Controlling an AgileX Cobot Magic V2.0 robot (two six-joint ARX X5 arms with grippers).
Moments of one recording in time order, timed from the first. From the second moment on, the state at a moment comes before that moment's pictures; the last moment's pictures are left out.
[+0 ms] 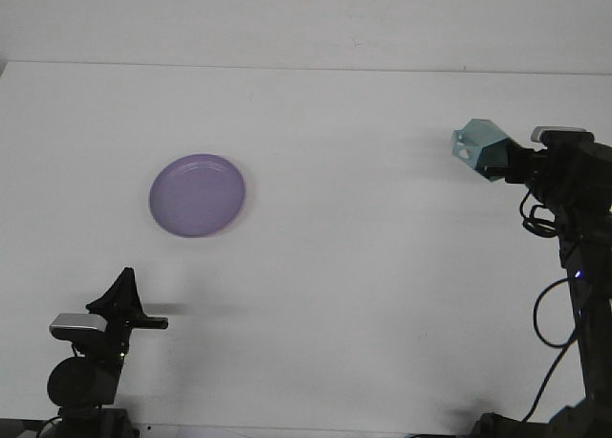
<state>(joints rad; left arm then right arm) -0.01 0.01 0.03 0.16 0.02 -0.11 -0.24 1.40 1.23 -0.29 -0.41 0.05</state>
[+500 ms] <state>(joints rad) -0.01 0.01 0.03 0.16 0.02 -0.13 0.22 1.25 1.25 -0.98 -0.29 0.04</state>
